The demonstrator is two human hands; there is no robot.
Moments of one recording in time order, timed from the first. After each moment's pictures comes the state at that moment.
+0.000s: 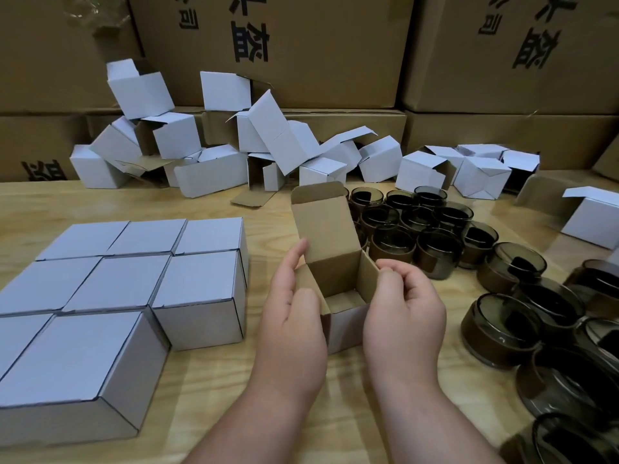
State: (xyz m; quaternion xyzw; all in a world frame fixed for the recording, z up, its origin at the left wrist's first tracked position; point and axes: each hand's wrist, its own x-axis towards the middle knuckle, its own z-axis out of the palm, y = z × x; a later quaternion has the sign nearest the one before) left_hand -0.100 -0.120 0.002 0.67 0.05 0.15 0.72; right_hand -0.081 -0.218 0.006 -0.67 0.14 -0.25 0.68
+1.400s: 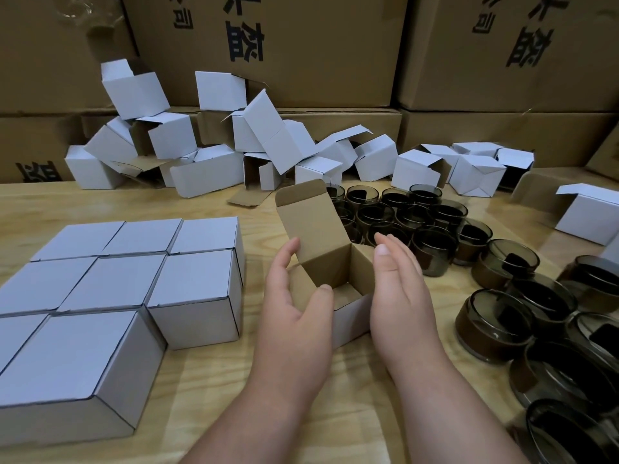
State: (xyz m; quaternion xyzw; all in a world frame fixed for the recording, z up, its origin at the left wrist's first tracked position) left_hand -0.101 -0.126 -0.001 0.69 0.04 0.19 0.70; right_hand -0.065 -0.240 0.004 -0.75 0.01 -0.18 0.63
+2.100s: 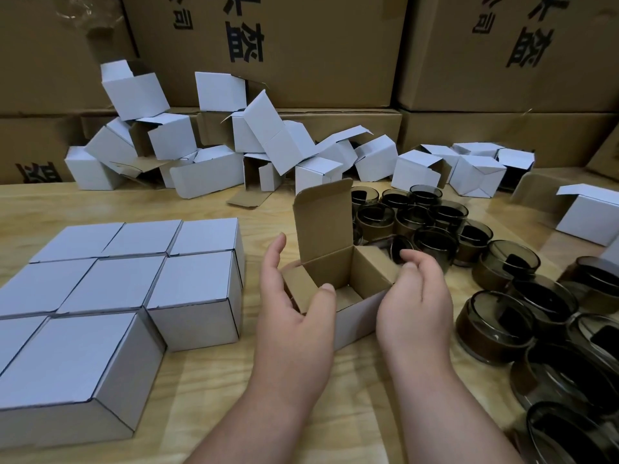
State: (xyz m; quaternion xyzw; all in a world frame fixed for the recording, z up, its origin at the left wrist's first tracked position) left_hand -0.102 -0.126 -0.002 0.69 0.03 0.20 0.69; right_hand -0.065 -0.240 0.006 -0.74 0.15 -0.26 0.60
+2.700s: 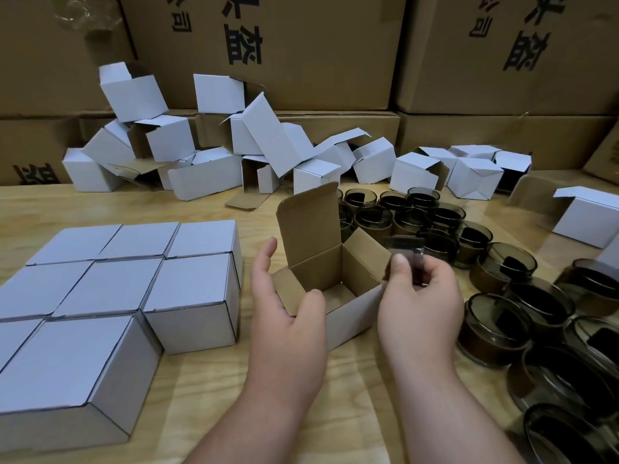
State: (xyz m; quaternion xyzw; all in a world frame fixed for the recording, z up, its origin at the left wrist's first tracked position) left_hand -0.106 -0.126 0.001 0.71 0.07 0.21 0.67; right_hand -0.061 -0.246 0.006 -0.72 0.18 -0.29 0.60
